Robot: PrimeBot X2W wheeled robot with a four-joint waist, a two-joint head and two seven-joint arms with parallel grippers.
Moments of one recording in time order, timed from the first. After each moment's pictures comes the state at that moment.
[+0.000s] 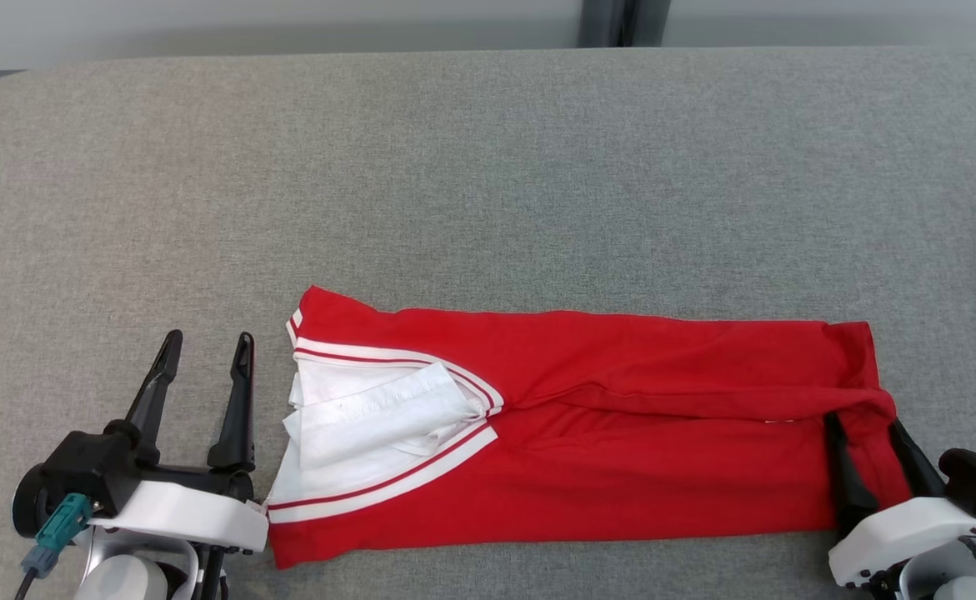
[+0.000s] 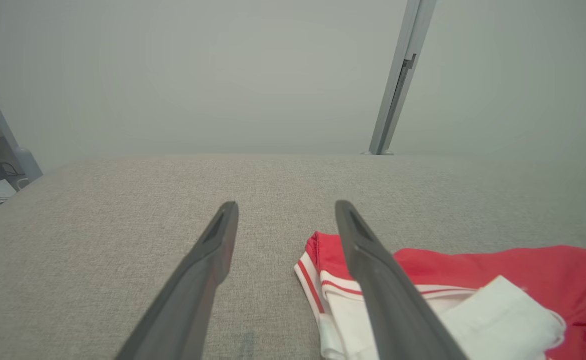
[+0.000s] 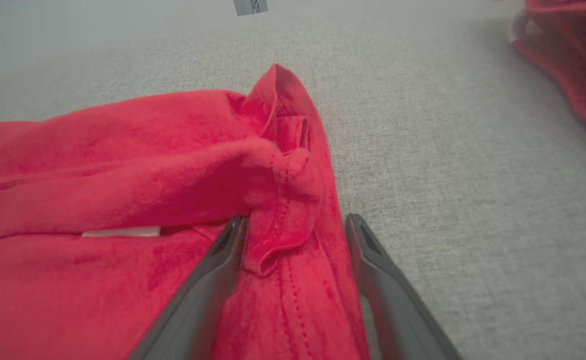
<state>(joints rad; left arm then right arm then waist) -0.11 0.27 -0.21 0.11 -0.42 0.07 -0.26 -0.14 -0.12 0.00 0.51 0.29 0.13 -0.20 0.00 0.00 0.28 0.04</state>
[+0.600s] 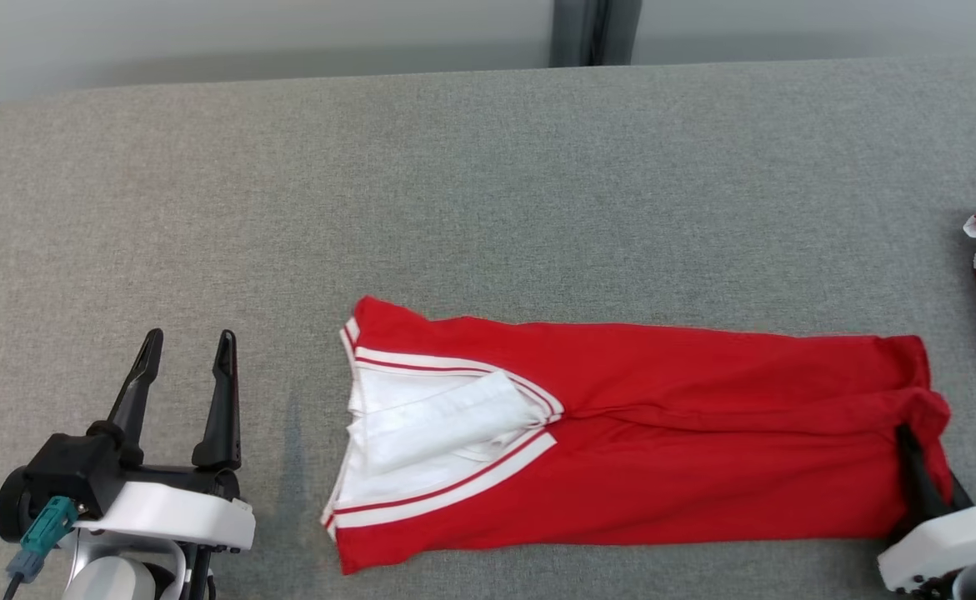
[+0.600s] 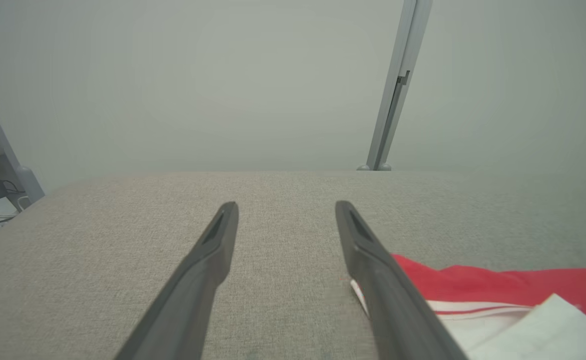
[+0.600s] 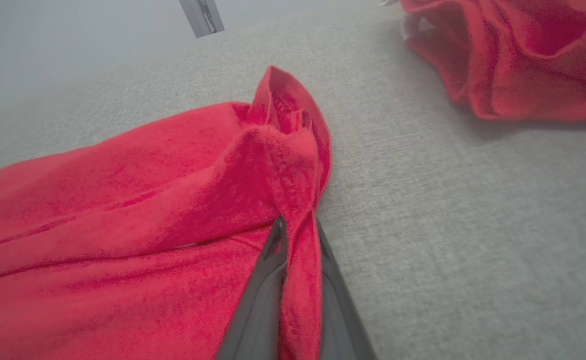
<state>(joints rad) -0.10 0.27 -0.18 0.11 -0.41 0.08 -0.26 -0.17 -0.21 0.03 0.60 0.46 0.13 -0.26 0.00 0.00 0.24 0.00</state>
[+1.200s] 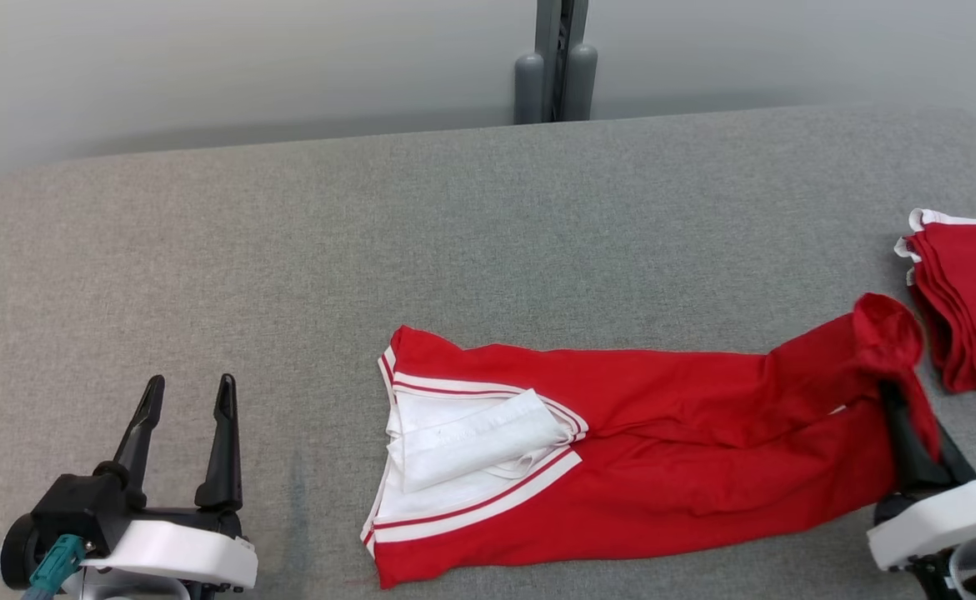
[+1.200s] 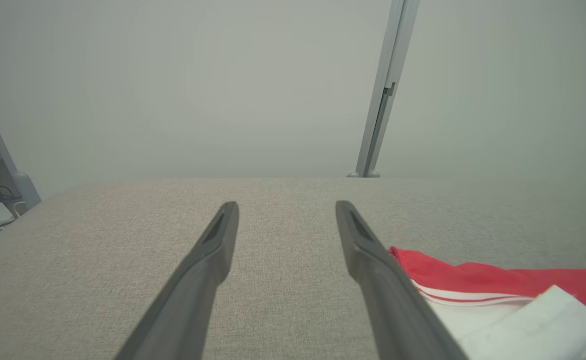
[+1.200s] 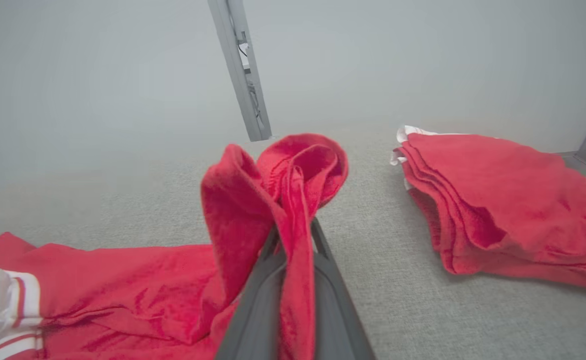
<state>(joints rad) -0.03 0.26 -0.17 0.10 -0.41 0.10 -0.26 -0.10 -0.28 0.05 0.32 0.47 0.13 -0.21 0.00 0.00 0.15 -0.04</state>
